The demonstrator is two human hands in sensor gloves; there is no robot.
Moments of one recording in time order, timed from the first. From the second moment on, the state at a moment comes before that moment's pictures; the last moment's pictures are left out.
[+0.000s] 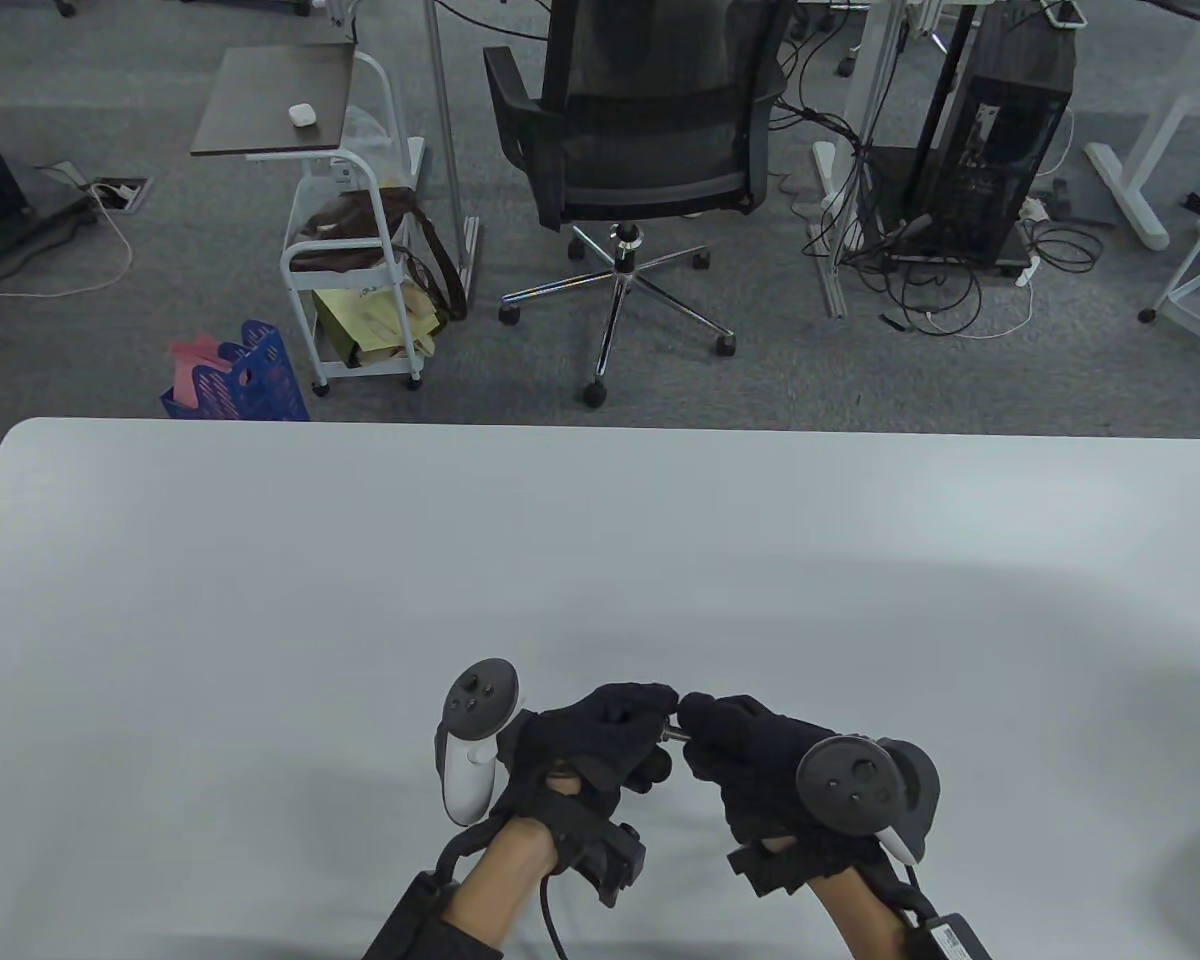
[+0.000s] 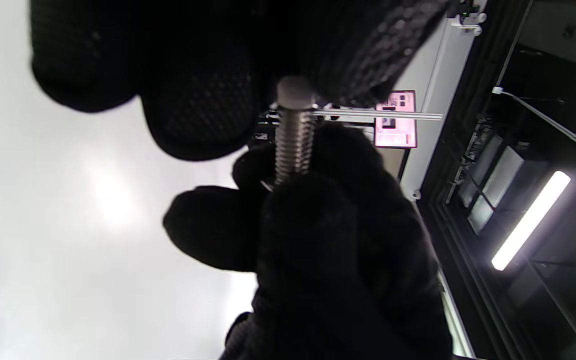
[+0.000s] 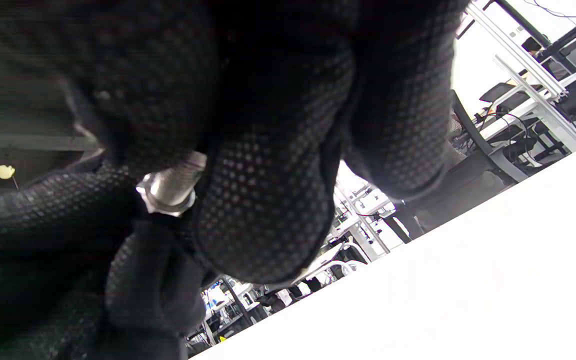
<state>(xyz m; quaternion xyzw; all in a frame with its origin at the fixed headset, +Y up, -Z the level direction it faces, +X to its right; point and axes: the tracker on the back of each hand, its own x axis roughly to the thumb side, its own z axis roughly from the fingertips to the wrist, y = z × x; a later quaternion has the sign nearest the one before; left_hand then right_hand) -0.084 -0.717 -0.326 -0.17 -0.08 0.69 0.70 0.153 -0.675 -0.295 0.19 -0.18 0.90 0.35</state>
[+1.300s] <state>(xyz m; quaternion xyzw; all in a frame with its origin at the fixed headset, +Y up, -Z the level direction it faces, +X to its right) -0.080 -0.713 -0.326 -0.22 -0.12 0.66 0.71 0.153 -0.675 -0.295 0.19 -0.18 0.90 0.36</state>
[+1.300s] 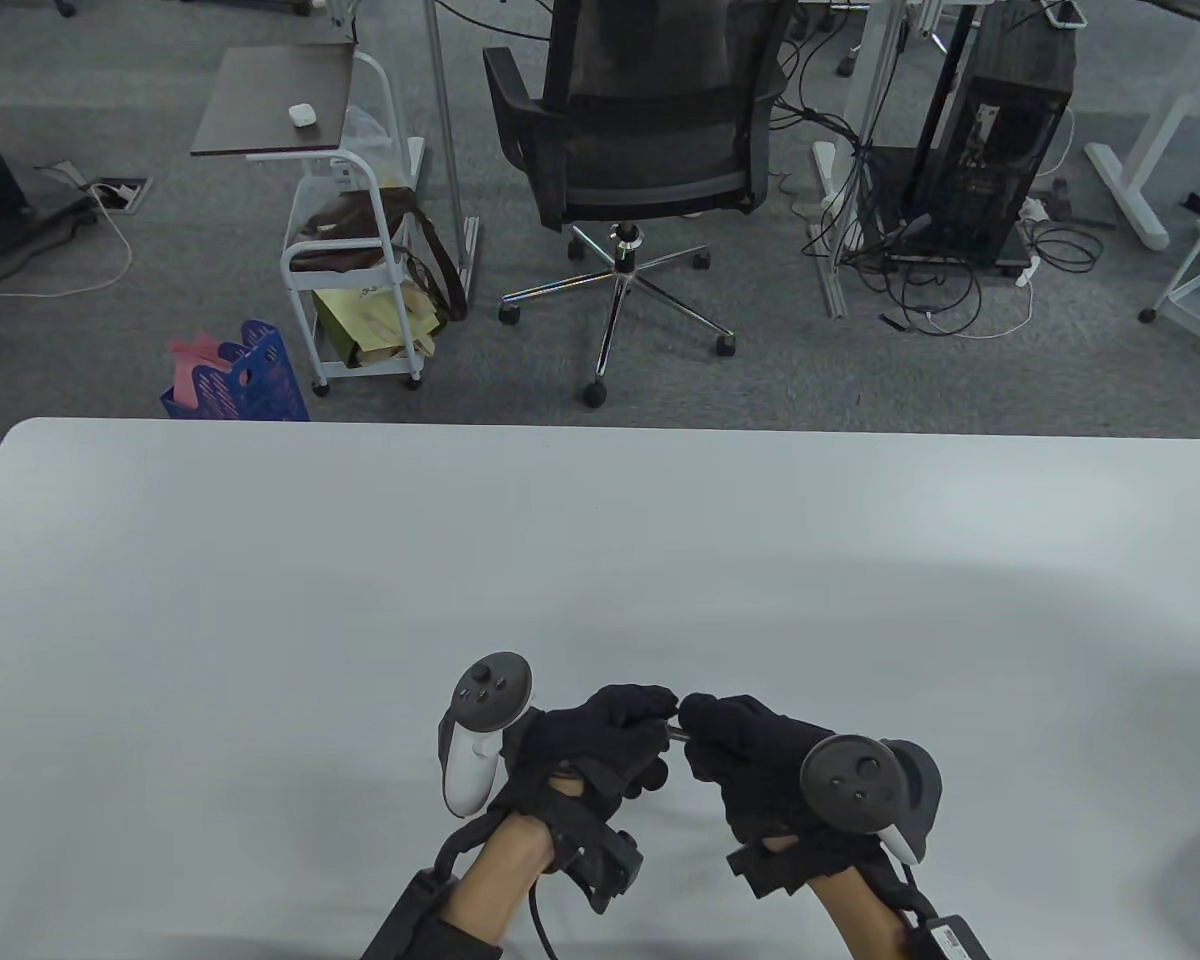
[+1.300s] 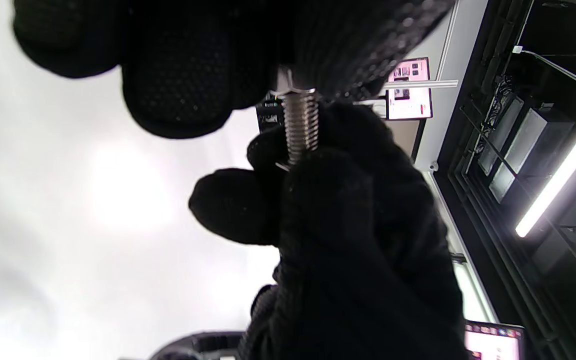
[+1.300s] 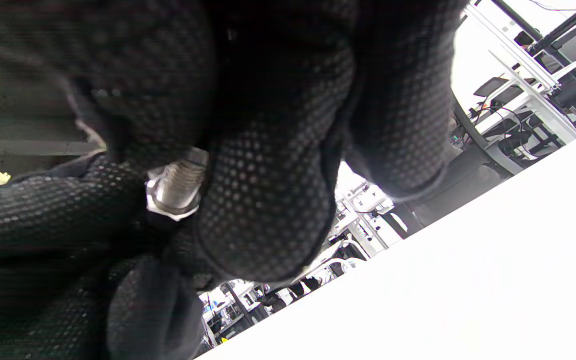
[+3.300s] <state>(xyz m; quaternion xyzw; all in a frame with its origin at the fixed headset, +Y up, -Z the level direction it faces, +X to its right) -0.079 -0.726 -0.334 -0.26 -0.10 0.63 0.72 0.153 -0.693 -0.307 0.17 -0.10 0.90 0.38</state>
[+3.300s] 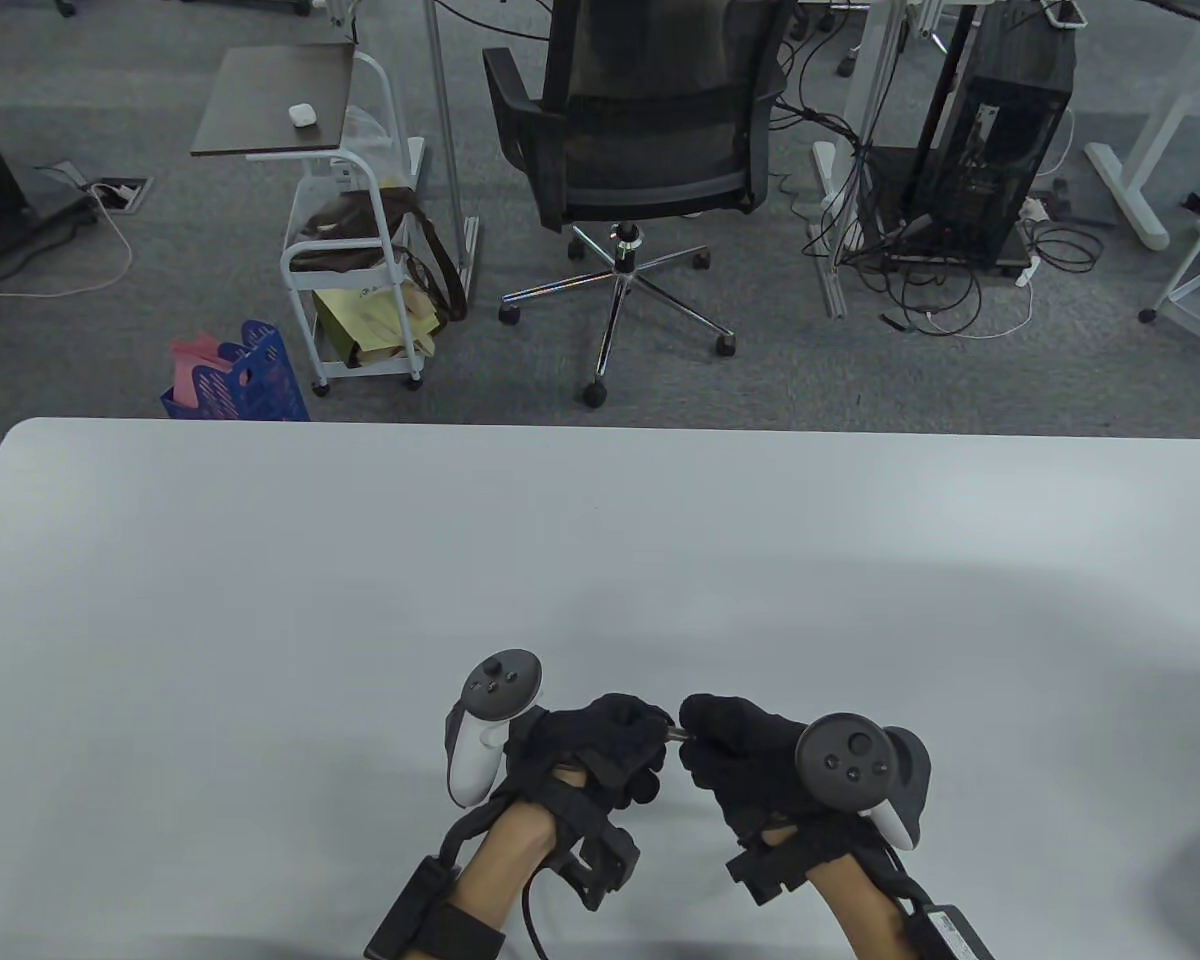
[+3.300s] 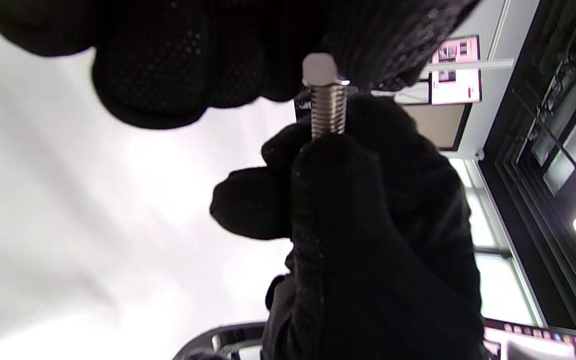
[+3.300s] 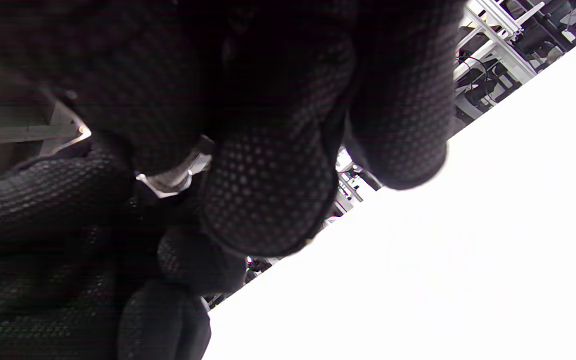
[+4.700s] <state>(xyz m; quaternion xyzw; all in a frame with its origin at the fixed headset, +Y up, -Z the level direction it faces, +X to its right) -0.096 -0.718 -0.329 -0.24 -0.11 0.62 0.73 0.134 -0.690 -0.300 0.17 -0.15 0.90 0.36</state>
